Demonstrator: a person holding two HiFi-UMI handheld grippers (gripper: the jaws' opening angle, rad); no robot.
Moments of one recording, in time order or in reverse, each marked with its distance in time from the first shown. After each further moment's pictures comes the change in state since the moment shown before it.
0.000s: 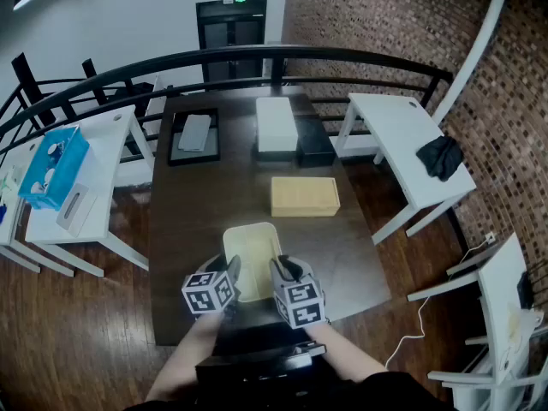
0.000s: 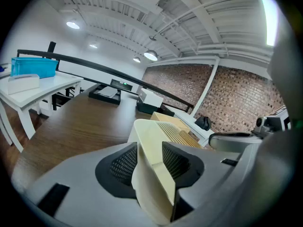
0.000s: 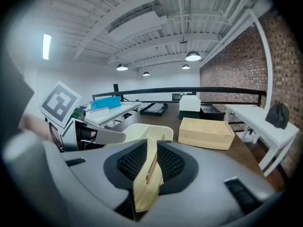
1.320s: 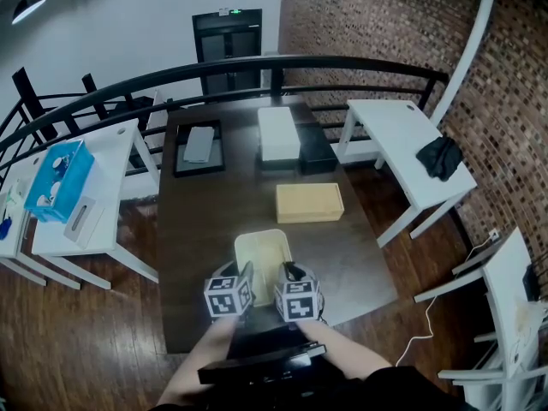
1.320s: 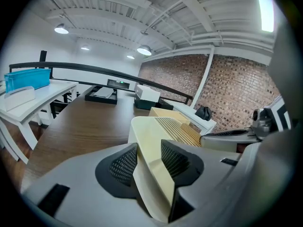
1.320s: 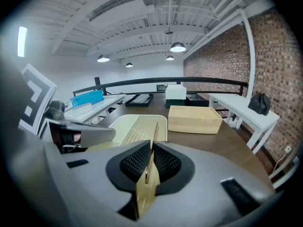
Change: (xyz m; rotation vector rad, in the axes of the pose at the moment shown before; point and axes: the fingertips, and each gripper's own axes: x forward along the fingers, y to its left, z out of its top) left arm 0.009 -0.012 -0.007 0.107 0.048 0.014; right arm 0.026 -0.020 -0.034 0.129 0.113 -0.204
